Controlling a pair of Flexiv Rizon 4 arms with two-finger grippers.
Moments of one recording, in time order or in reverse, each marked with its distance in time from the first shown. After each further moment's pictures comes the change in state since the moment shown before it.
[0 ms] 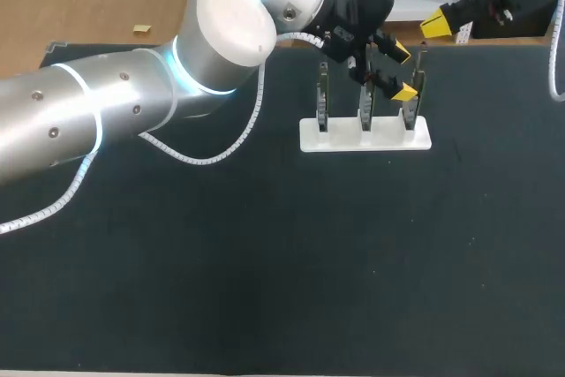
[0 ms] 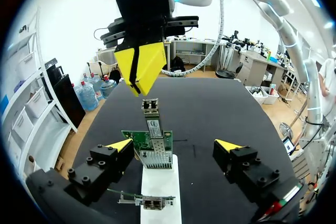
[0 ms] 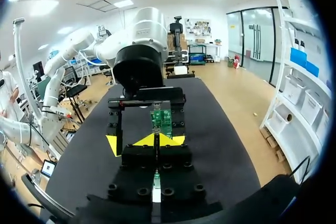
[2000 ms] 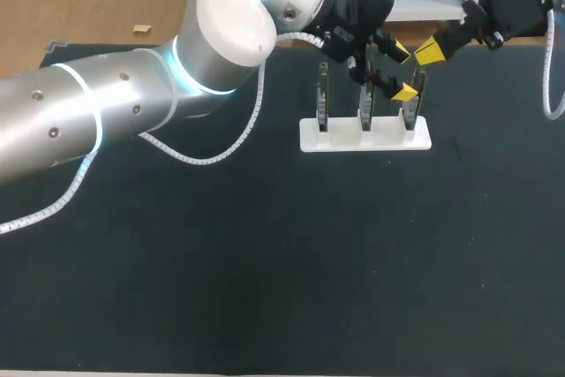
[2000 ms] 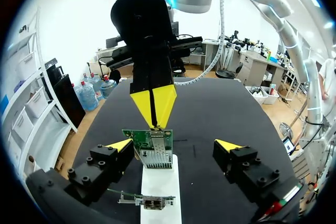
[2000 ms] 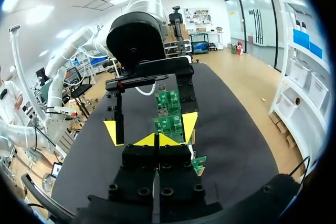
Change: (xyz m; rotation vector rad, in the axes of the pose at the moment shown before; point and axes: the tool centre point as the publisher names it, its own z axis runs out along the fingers) left arm 0.000 0.000 0.000 0.000 0.000 0.000; right arm 0.033 0.009 0.022 -0.056 0.058 0.084
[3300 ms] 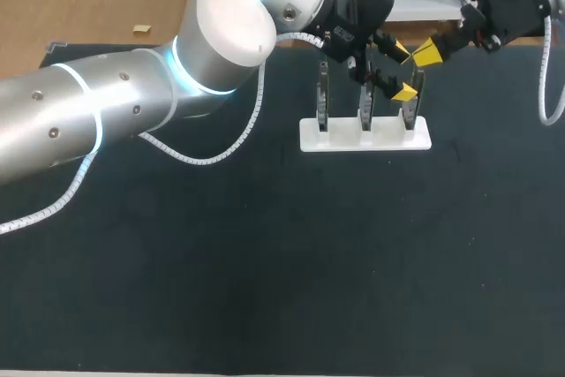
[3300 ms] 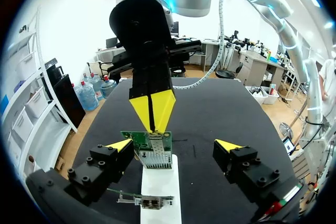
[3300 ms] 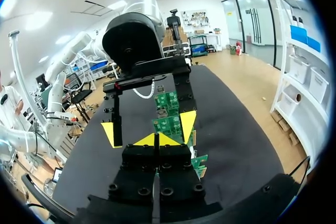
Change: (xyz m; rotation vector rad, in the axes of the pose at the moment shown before) left arm 0.000 0.000 0.000 0.000 0.000 0.000; right arm 0.001 -0.004 0.003 0.004 -0.043 0.023
